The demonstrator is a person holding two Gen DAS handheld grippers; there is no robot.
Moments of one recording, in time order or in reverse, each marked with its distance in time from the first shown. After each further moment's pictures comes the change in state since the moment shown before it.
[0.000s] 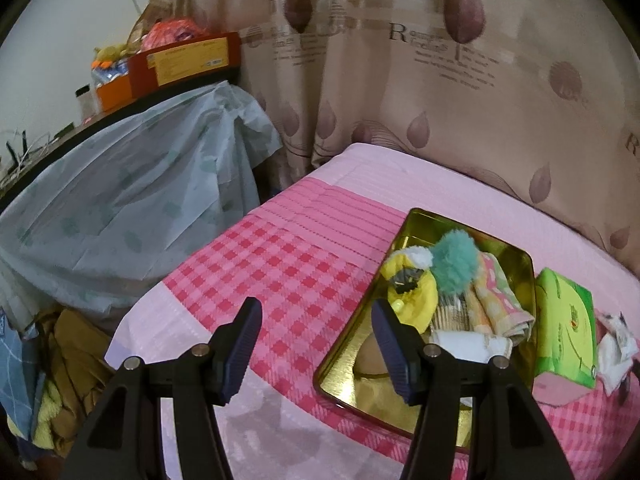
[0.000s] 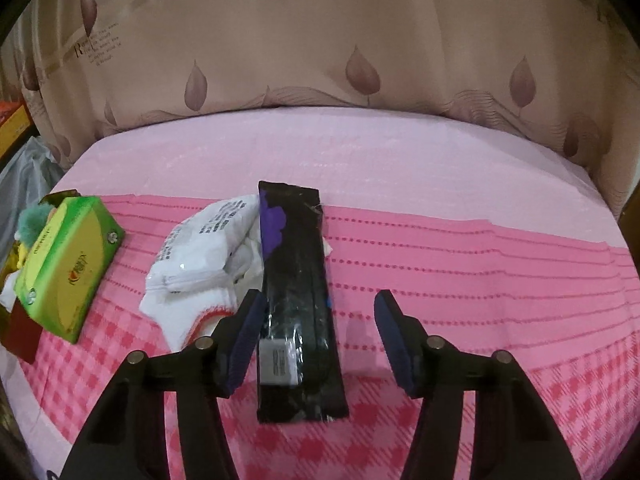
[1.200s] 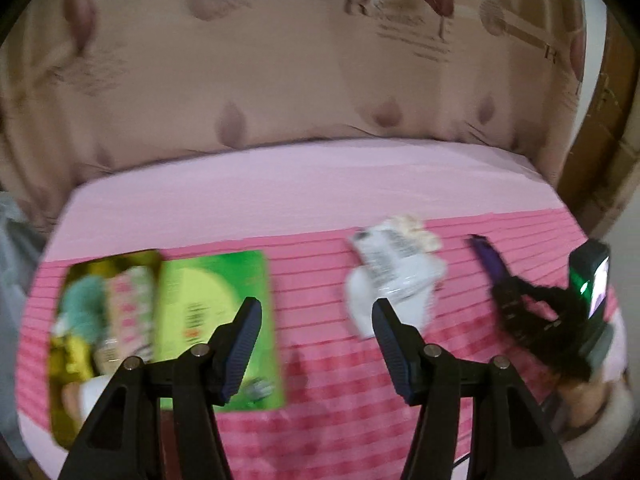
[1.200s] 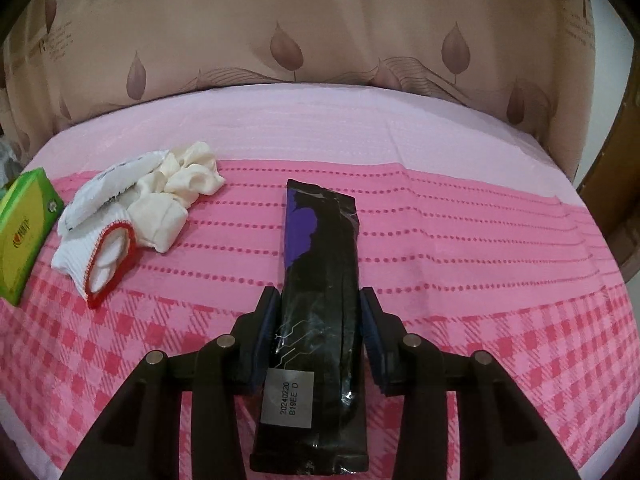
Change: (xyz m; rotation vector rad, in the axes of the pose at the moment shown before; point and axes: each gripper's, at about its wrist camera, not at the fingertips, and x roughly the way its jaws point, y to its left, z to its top) left arm -0.042 -0.289 -0.025 0.558 0.156 -0.559; right arm -0.011 -0.051 -0.032 0.056 0.011 -0.143
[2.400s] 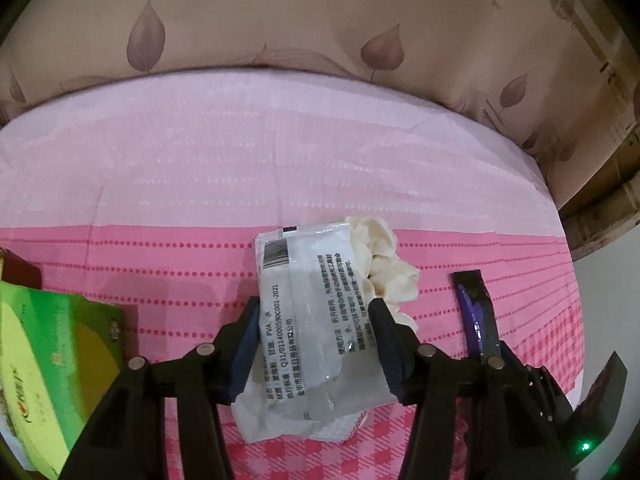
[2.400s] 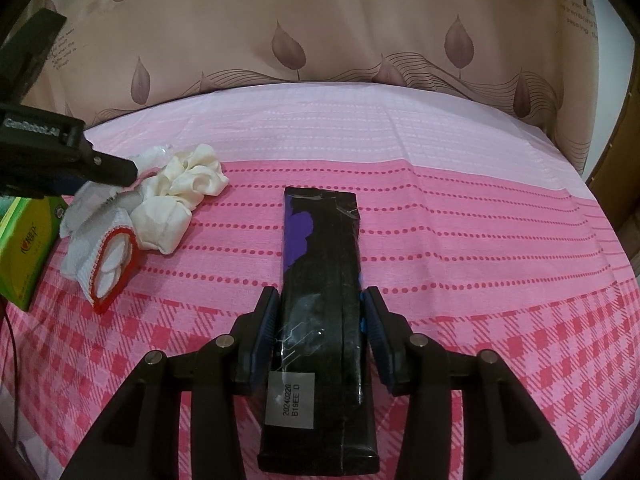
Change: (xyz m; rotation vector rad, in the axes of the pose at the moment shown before) left arm 0.137 -0.044 0.056 -0.167 0.259 -0.158; right arm 0.005 -0.003 -0.001 0.016 0.002 0.037
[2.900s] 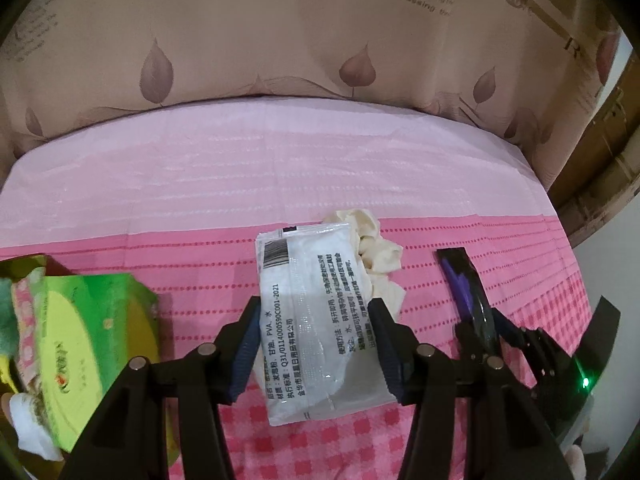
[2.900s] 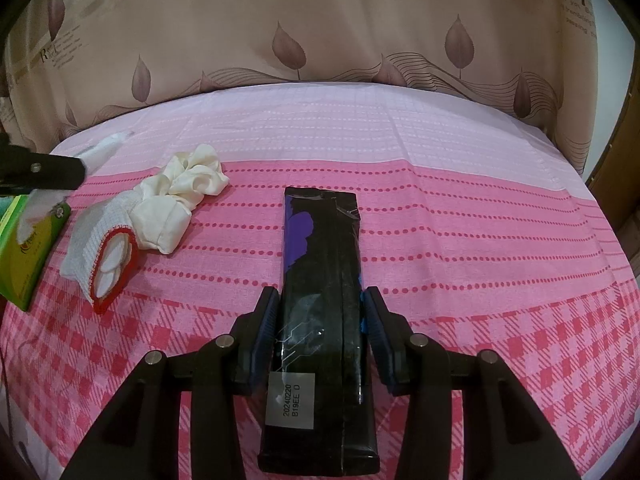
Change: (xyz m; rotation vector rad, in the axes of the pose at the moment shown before) left arm -0.044 -0.008 -0.027 0.098 -0.075 0.035; right arm 0.000 0.000 0.001 -0.001 0.000 -0.001
